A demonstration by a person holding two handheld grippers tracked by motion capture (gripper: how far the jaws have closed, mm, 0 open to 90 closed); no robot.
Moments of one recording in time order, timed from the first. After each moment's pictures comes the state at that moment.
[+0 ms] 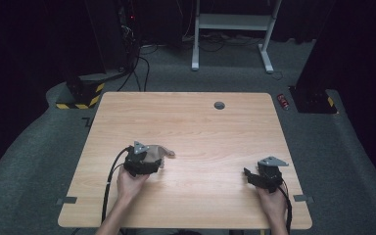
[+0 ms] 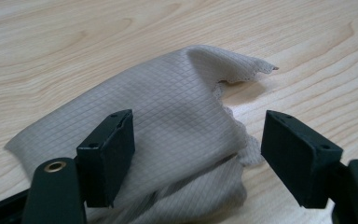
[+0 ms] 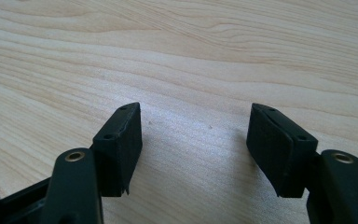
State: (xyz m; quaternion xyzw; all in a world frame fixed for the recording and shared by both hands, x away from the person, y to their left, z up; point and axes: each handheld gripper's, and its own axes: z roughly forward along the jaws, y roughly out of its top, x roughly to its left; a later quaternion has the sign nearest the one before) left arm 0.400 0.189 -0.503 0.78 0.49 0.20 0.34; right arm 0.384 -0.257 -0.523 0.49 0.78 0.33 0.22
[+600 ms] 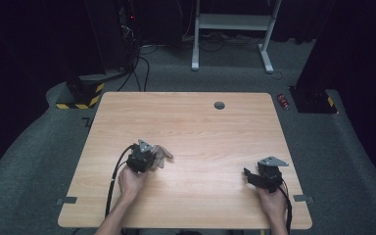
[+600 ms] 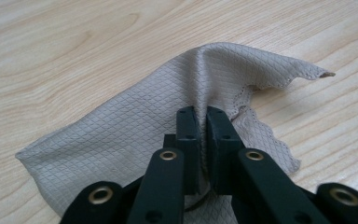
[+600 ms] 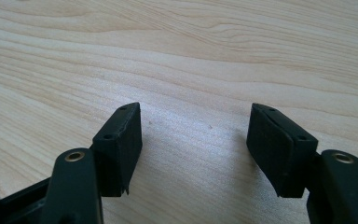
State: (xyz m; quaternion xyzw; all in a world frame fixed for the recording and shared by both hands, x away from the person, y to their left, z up) left arm 0.410 0.185 -0.510 0.80 0.47 0.22 0.30; right arm 0.384 -0.257 -0.523 0.49 0.78 0.33 0.22
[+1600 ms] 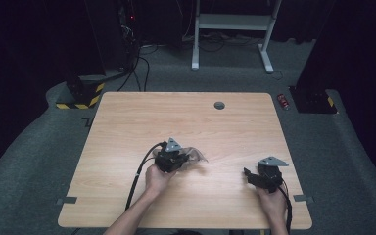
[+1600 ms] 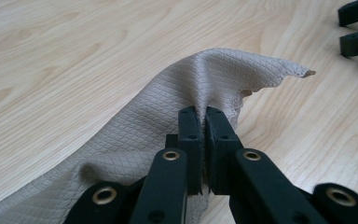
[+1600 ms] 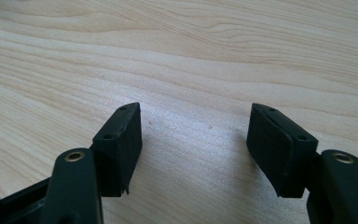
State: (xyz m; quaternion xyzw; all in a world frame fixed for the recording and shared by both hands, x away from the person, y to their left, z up) left arm 0.411 0.101 -0.488 0.82 0.37 0.14 0.40; right arm 0.384 -0.257 -0.523 0.49 0.78 0.33 0.22
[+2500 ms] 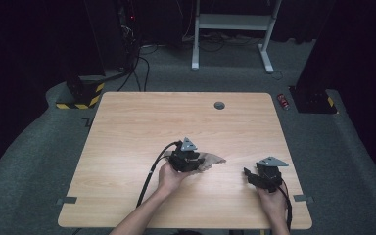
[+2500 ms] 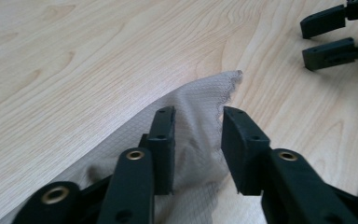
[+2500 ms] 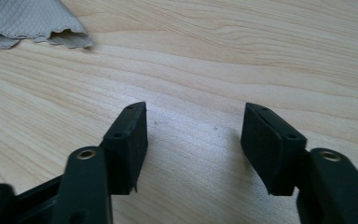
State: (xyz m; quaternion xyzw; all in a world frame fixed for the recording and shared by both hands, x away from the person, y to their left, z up) left arm 0.413 0.062 -0.482 0.84 0.34 0.12 0.41; right arm 0.383 -0.256 -0.522 0.48 0.78 0.34 0.22
